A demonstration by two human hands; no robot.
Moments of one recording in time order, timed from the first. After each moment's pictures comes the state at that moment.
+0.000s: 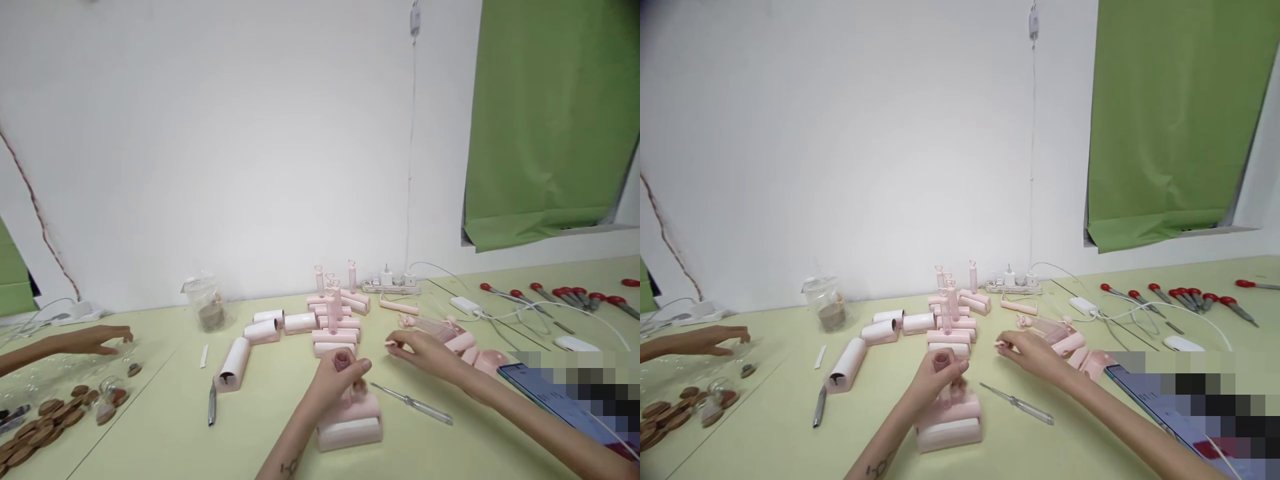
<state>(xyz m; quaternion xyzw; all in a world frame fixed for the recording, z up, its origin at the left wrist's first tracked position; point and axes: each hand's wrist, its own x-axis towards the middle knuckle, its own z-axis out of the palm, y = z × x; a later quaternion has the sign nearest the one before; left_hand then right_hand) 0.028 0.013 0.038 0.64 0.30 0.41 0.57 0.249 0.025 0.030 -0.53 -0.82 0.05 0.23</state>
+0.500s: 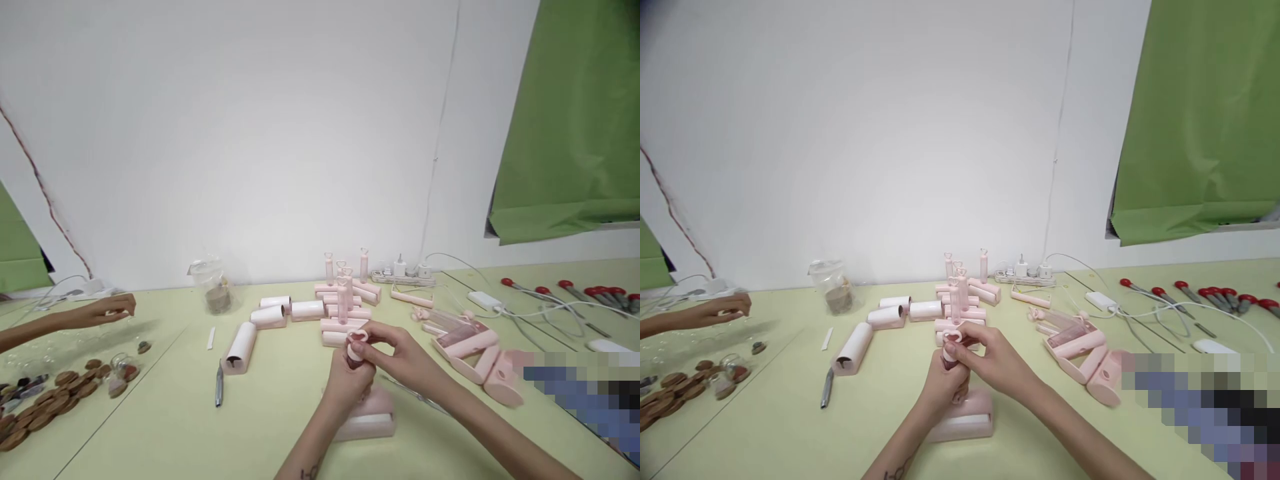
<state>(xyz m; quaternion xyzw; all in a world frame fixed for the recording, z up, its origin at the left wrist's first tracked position) 0.044 0.010 0.024 0.54 0.35 0.47 0.60 0.148 -0.011 0.076 -0.42 -0.74 0.29 0.43</state>
